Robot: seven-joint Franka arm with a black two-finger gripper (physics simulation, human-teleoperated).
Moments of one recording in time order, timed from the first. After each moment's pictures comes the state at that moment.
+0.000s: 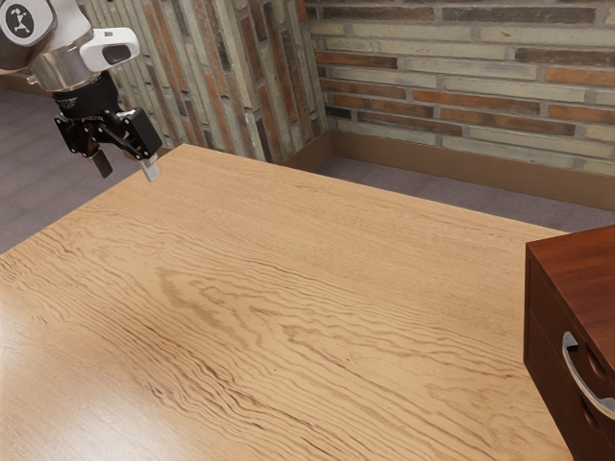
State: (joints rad) arm 0.21 0.11 0.19 -1.23 -0.06 1.44 0.15
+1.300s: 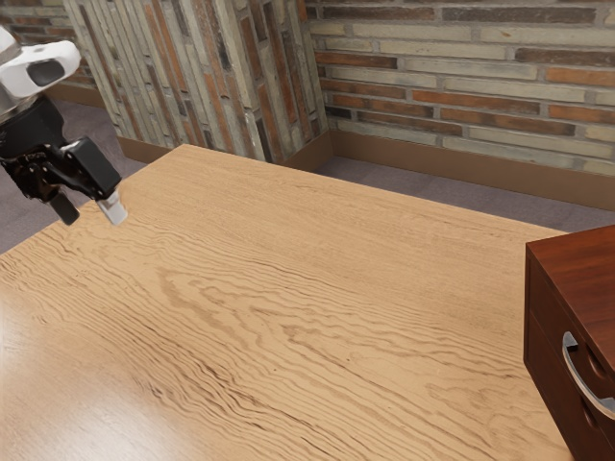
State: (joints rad) arm 0.26 -0.39 0.05 -1.72 -0.15 1.43 0.08
